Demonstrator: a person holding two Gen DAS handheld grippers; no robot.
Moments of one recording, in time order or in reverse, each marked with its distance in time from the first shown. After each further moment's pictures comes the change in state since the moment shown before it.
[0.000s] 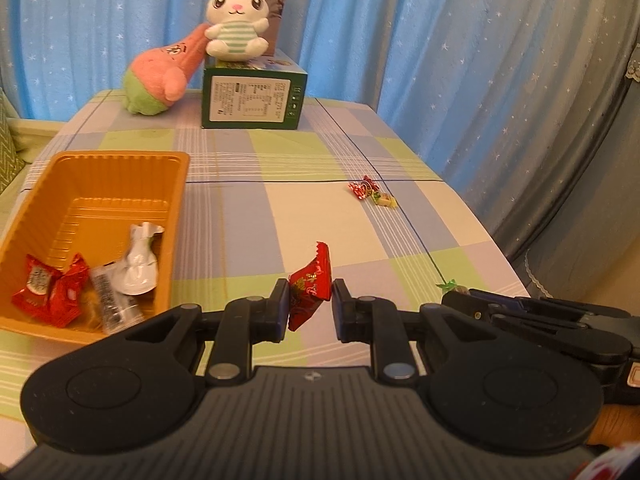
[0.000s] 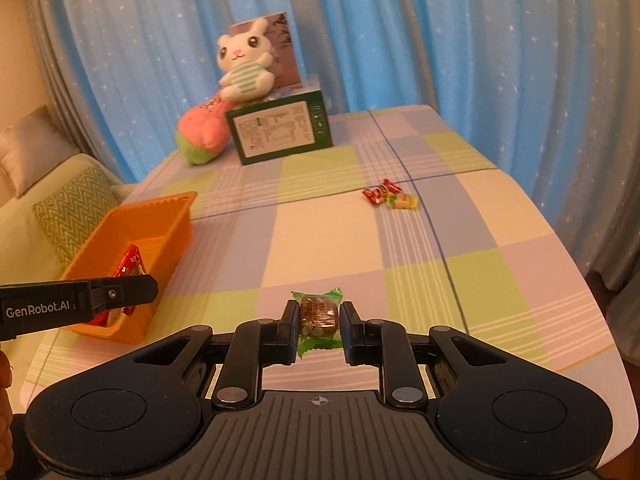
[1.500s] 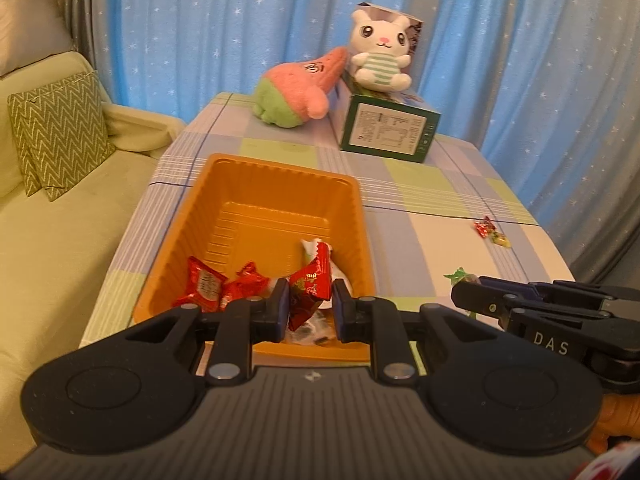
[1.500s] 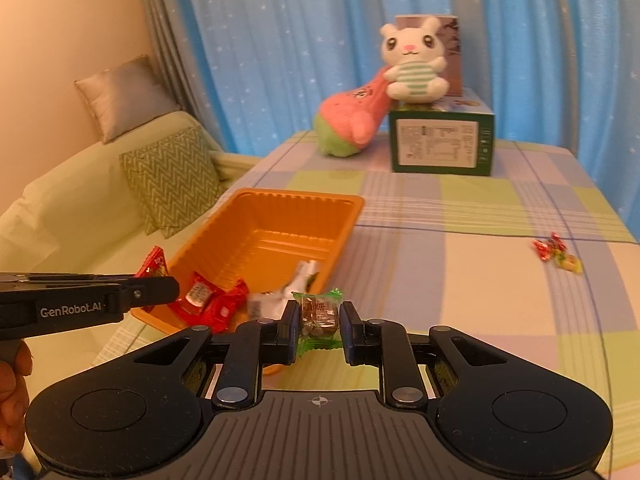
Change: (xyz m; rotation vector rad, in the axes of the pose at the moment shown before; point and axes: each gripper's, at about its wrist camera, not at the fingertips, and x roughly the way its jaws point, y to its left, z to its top) left arm -0.054 0.135 0.006 -0.133 -0.045 0.203; right arm 0.054 0.149 0.022 -0.220 0.034 0.231
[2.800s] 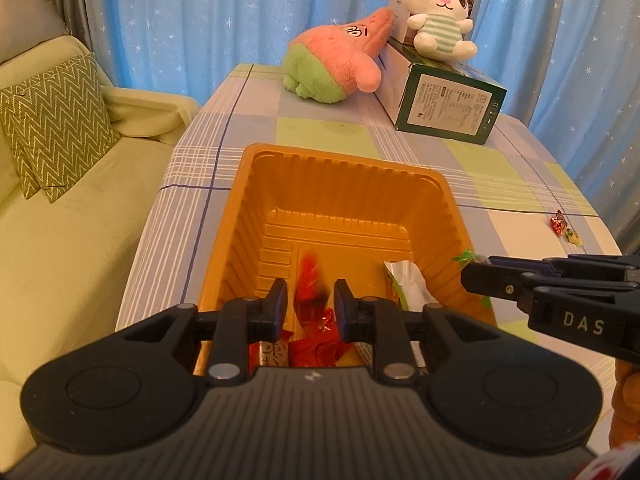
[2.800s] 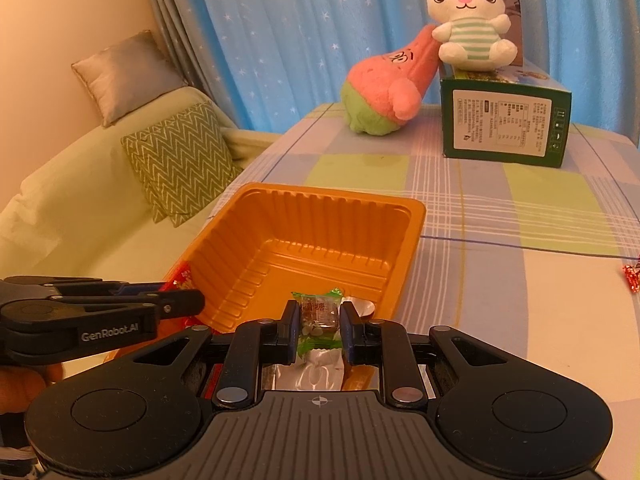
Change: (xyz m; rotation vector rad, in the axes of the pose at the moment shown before) left arm 0.109 0.065 0.040 0.039 0.098 0.044; right arm 0.130 0.002 0.043 0.012 0.089 0.068
